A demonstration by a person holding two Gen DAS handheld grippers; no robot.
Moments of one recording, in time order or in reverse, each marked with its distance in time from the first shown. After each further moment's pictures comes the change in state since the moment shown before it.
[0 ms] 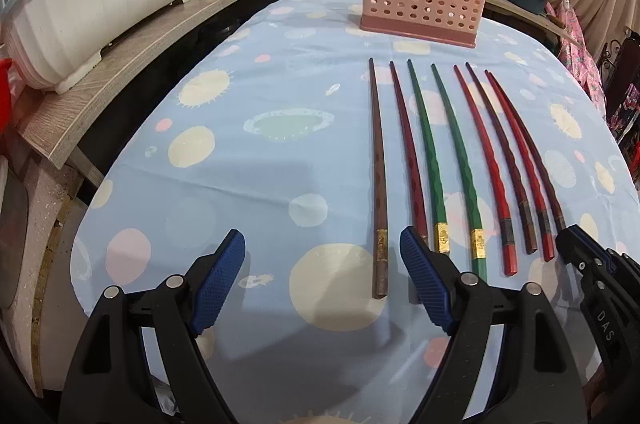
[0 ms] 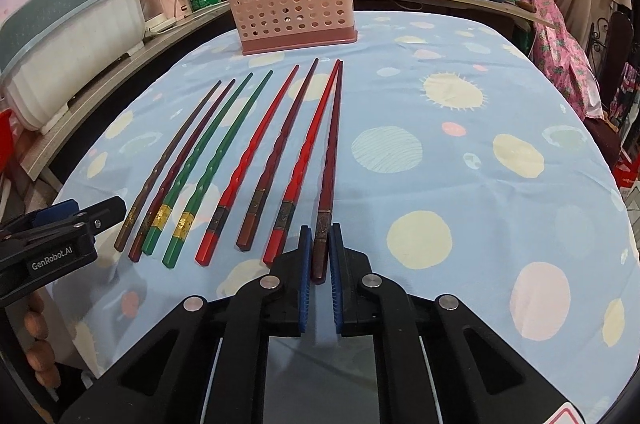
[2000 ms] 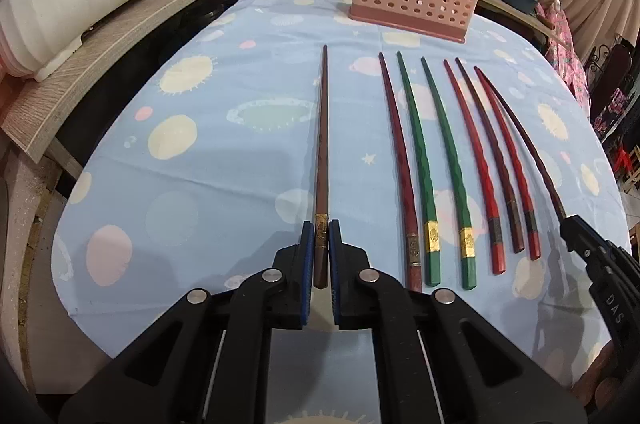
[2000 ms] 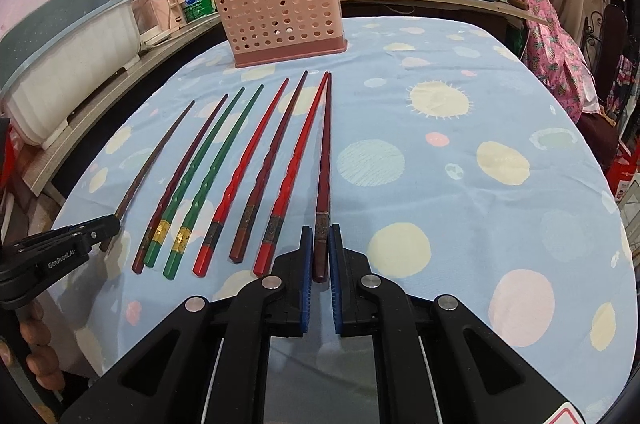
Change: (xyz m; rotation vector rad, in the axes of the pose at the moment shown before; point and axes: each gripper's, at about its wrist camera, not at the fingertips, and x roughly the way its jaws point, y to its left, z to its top) left arm 0.003 0.006 0.008 -0.019 0.045 -0.090; right arm -0.016 -0.014 0.014 0.040 -0.029 0.003
